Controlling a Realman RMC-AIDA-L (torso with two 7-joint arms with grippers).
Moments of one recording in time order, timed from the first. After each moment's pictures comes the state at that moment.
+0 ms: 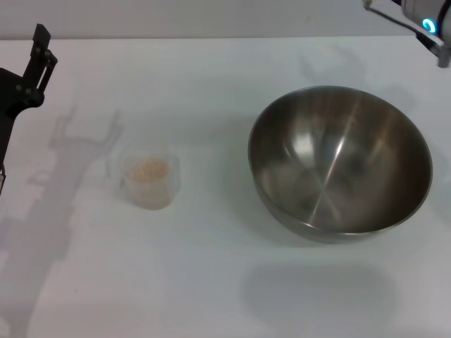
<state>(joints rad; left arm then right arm) -0.33 -2.08 -0.83 -0.29 2.37 1.51 -0.04 0.27 2.09 -1.68 -1.62 0.45 0.49 -0.21</state>
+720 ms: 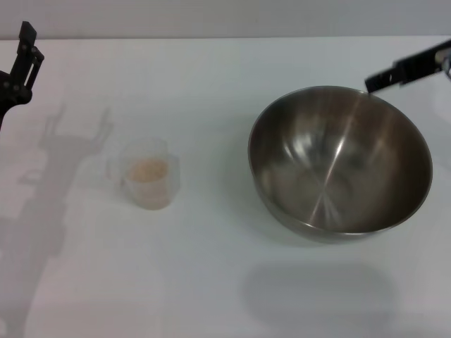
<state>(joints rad) -0.33 -2.07 -0.87 -0.28 2.37 1.50 -0.03 0.56 2.07 -1.23 -1.67 0.44 1.62 -0.24</state>
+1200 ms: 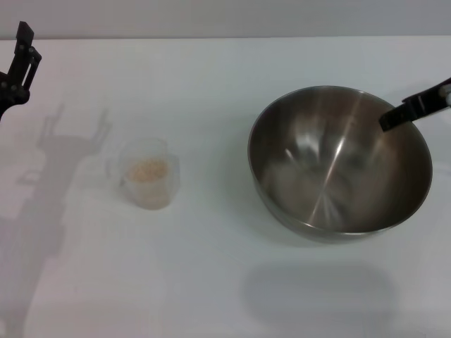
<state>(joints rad) -0.33 -2.07 -0.88 -0.28 2.37 1.50 -0.04 0.56 2.07 -1.23 -1.54 0.37 1.63 -0.27</state>
